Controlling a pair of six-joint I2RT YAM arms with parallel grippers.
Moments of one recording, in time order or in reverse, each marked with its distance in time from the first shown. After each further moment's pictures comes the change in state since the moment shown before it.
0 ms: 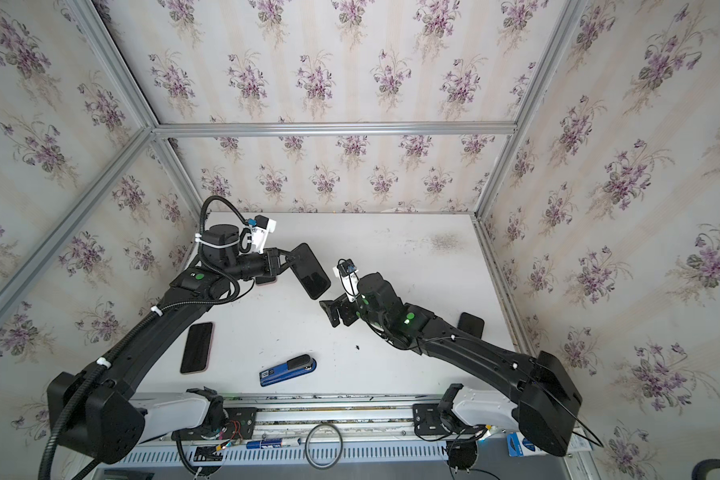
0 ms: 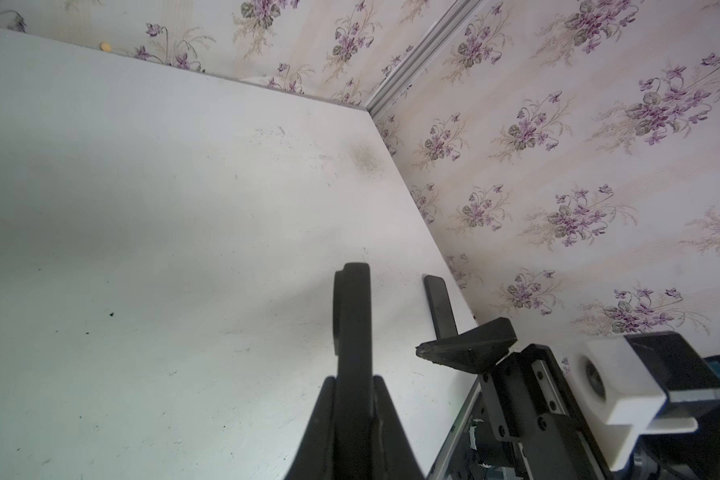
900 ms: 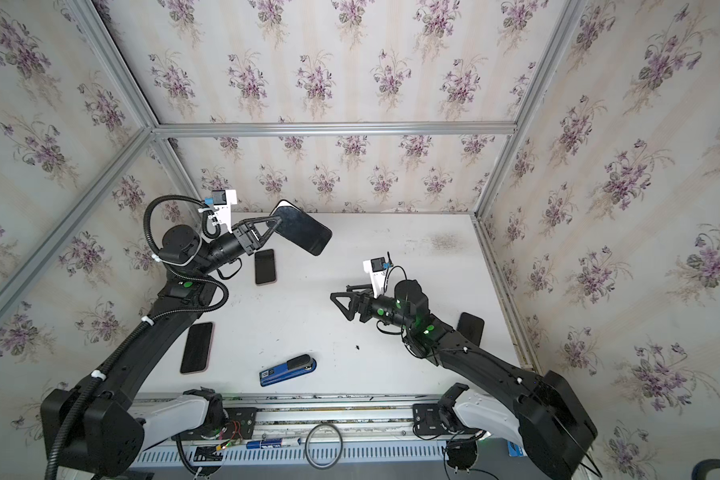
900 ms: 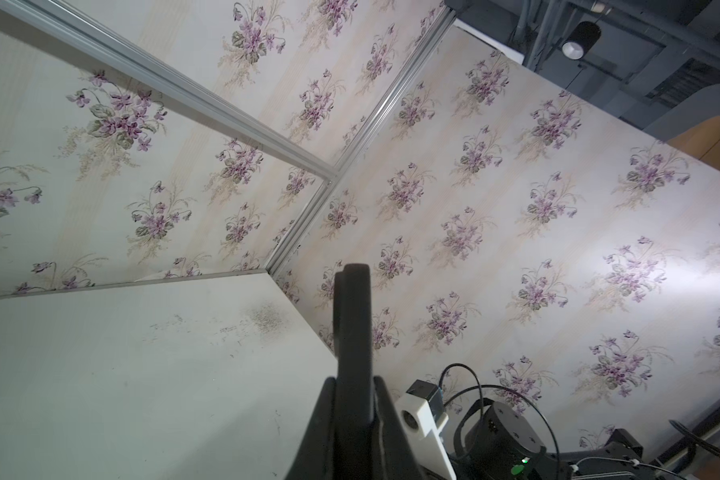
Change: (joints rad) left arm 0.102 -0.049 -0.100 0.791 0.165 -0.409; right arm -0.206 -0.040 -0.262 0.550 -0.454 0.462
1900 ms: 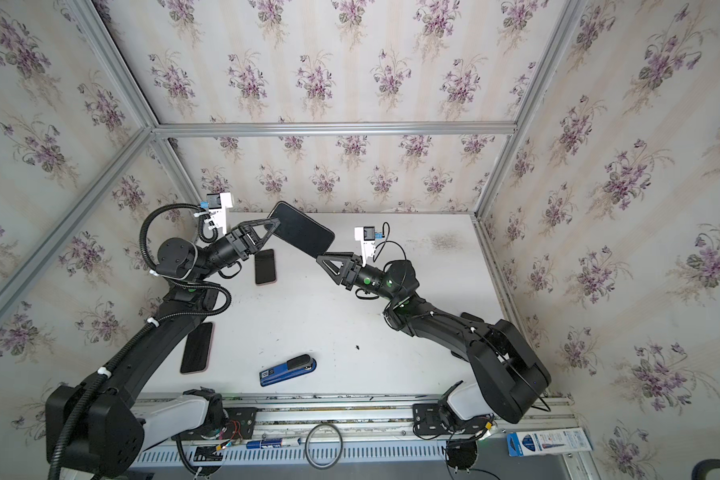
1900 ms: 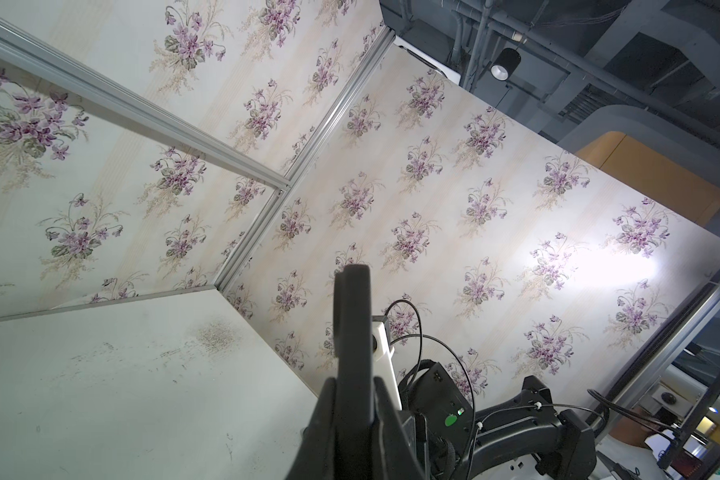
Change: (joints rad) left arm 0.003 -0.002 -0.068 0.244 0.064 -0.154; right arm -0.026 0.318 0.201 0.567 -0.110 0.241
